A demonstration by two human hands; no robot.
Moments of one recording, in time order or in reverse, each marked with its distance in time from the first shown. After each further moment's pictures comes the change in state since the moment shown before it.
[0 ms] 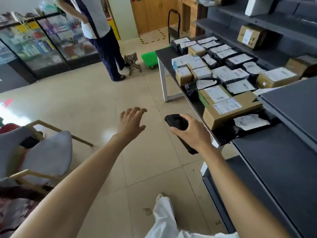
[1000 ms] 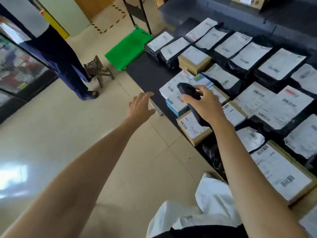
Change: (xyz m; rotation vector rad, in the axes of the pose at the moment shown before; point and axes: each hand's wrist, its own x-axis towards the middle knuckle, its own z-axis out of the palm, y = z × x) left_hand 0.686 -0.024 0.093 -0.061 -0.281 0.173; right_hand 0.634 0.053 -0.036 0.323 0.174 0.413
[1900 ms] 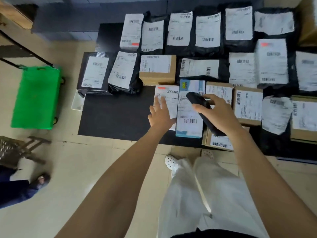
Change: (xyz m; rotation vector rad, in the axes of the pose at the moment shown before) left_hand 0.239 0.025 0.090 0.192 -0.546 0.557; right_hand 0.114 0.005 0.091 0.148 0.525 0.602
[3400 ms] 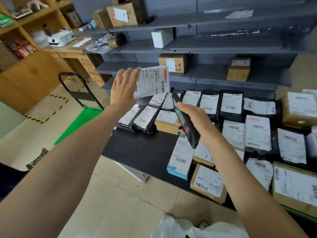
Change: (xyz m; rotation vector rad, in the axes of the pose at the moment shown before) left_hand -0.125 -0.011 -0.244 0.401 1.065 0.088; right_hand -0.059 -0.109 -0.087 0.622 -0.364 -0.292
